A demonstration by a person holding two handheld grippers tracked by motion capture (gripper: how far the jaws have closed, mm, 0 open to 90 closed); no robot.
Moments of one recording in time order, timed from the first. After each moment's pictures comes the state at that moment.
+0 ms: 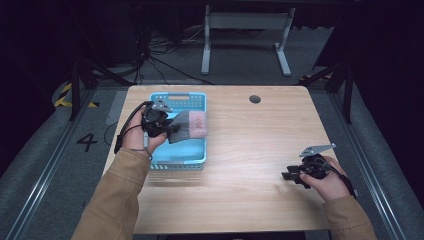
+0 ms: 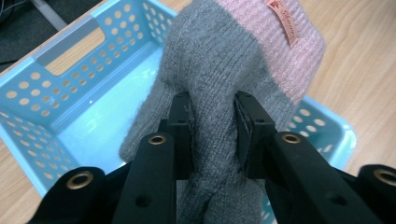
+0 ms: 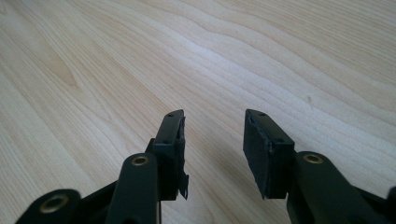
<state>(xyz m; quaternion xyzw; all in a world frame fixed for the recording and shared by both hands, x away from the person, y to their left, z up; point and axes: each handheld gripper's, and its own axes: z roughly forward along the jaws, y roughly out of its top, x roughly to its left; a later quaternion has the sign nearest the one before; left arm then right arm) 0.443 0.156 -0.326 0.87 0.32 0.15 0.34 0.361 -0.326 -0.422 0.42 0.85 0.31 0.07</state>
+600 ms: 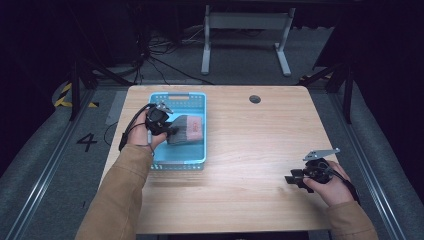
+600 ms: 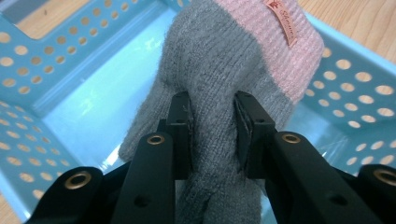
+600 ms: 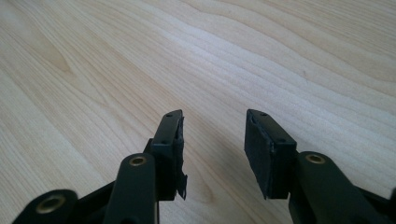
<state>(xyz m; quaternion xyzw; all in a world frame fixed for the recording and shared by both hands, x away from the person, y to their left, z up) 0.480 0.160 -0.371 0.89 0.33 0.12 0.30 0.350 -0.334 -0.427 0.43 0.85 0.31 0.08</state>
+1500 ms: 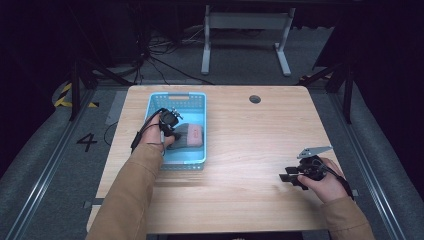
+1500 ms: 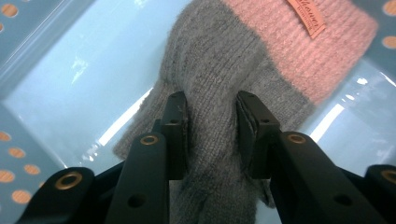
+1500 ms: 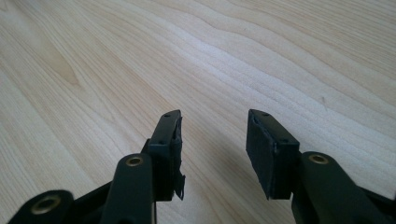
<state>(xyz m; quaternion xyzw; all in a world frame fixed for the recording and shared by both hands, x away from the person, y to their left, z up) 0.511 0.137 -0.416 0.91 0.34 0.11 0.20 0.360 -0.321 -0.427 0.41 0.85 0.31 0.07</state>
